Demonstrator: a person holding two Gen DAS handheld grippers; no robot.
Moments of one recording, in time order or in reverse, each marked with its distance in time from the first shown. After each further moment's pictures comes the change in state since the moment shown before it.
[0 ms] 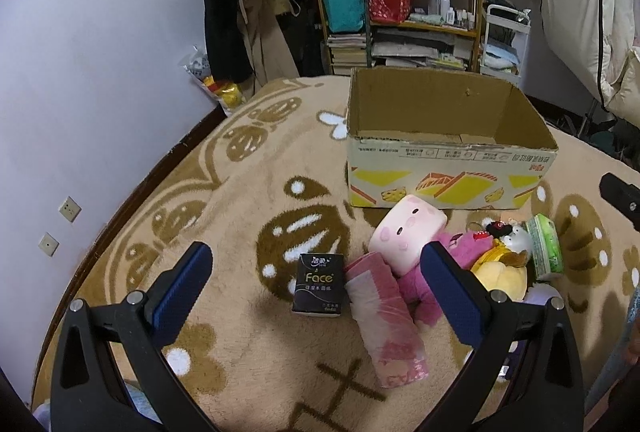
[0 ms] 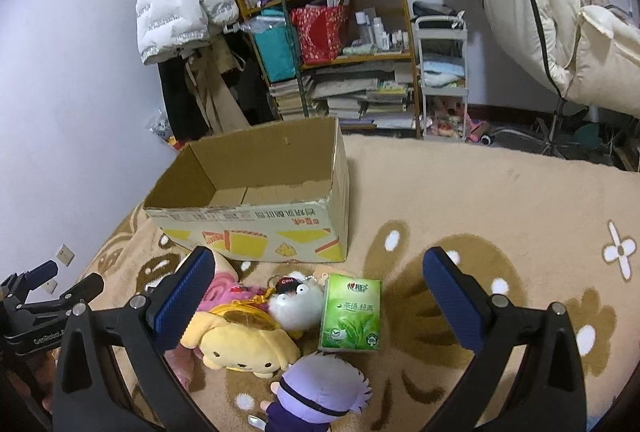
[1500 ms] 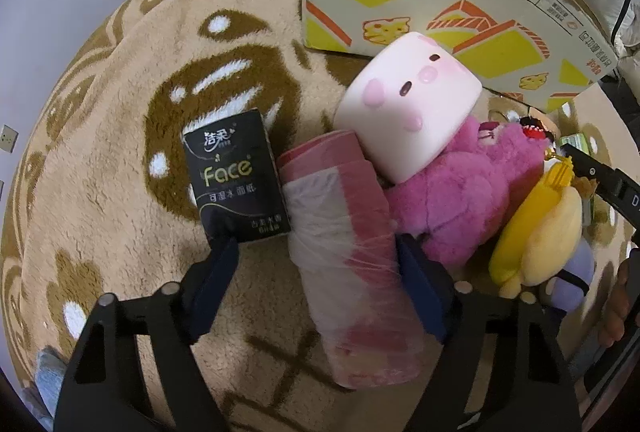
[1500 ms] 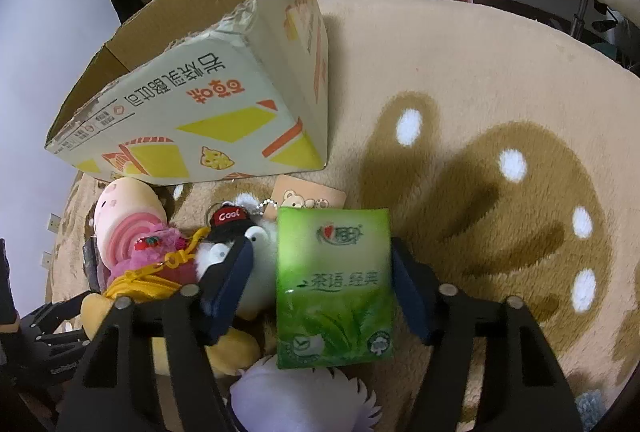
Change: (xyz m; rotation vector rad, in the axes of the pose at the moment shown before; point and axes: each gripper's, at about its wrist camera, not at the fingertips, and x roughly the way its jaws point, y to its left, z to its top) left arm 0.122 -0.021 -0.047 -0.038 0.461 -0.181; right arm 0.141 -0.038 -0.034 0.096 0.397 -0.003
